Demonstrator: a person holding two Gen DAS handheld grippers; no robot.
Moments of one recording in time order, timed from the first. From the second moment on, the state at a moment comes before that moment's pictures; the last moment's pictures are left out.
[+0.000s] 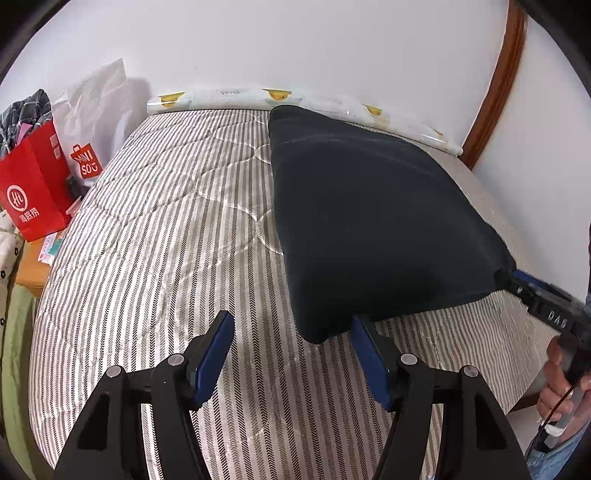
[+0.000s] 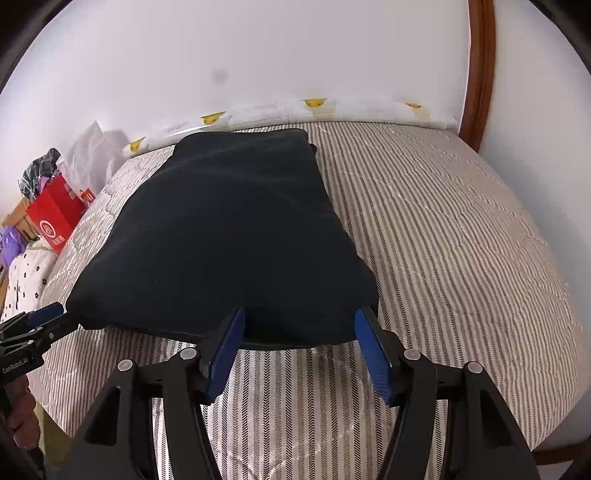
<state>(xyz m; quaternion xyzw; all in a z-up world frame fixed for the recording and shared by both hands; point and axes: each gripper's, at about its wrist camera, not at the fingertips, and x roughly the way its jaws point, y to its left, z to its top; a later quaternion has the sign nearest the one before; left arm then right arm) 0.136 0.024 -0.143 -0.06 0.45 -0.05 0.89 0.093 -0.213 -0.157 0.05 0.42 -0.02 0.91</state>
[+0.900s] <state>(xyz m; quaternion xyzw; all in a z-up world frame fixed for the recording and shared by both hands) 0.104 0.015 -0.087 -0.09 0.36 -0.07 0.92 0.058 -0.199 -0.103 0.03 0.39 -0.03 0.92</state>
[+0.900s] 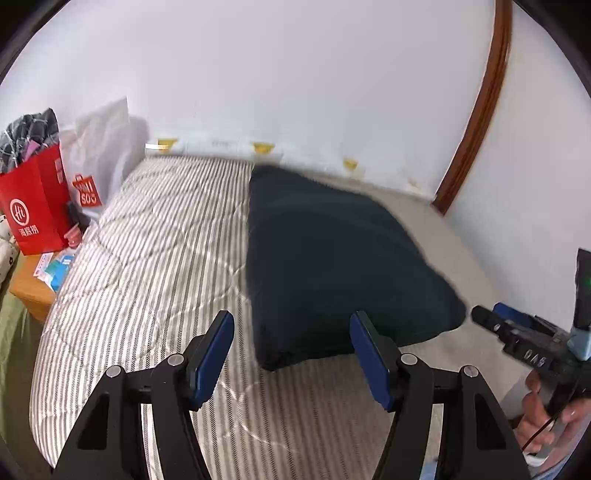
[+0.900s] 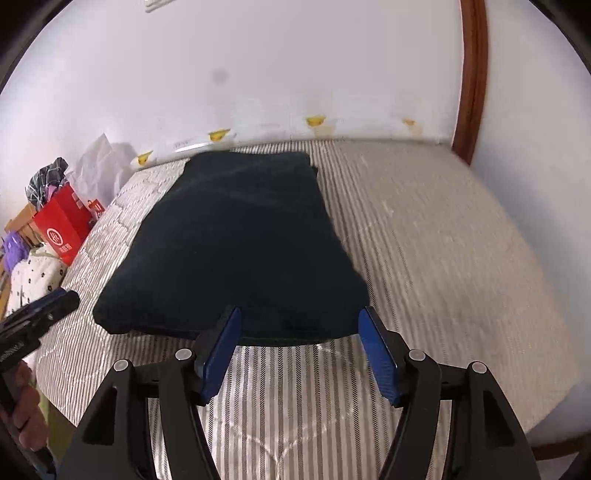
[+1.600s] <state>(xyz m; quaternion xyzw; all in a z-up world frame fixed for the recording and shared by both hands) -0.003 -0.004 -0.012 -0.04 0.30 0.00 0.95 -0.055 -0.190 -0.031 0.02 0.31 -0.08 0.95</state>
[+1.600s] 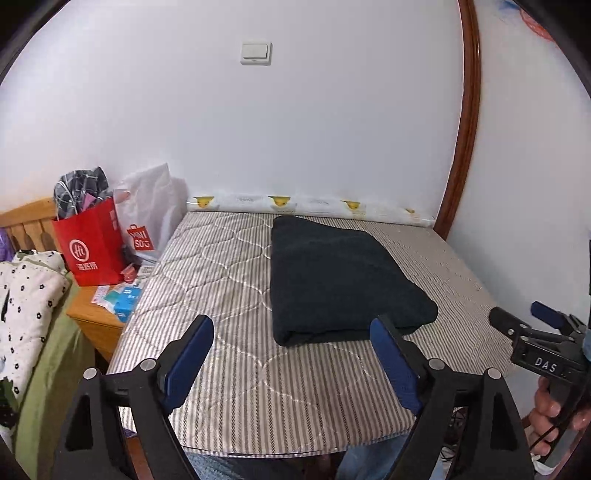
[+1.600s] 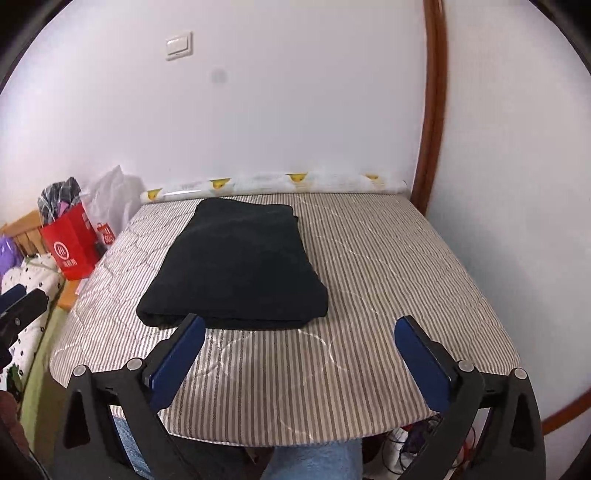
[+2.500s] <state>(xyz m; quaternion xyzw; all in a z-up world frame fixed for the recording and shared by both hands) -0.009 -0.015 -0.013 -0.02 0.30 0.00 0.95 -0.077 -0.197 -0.024 0.01 0.32 -0.09 0.94</state>
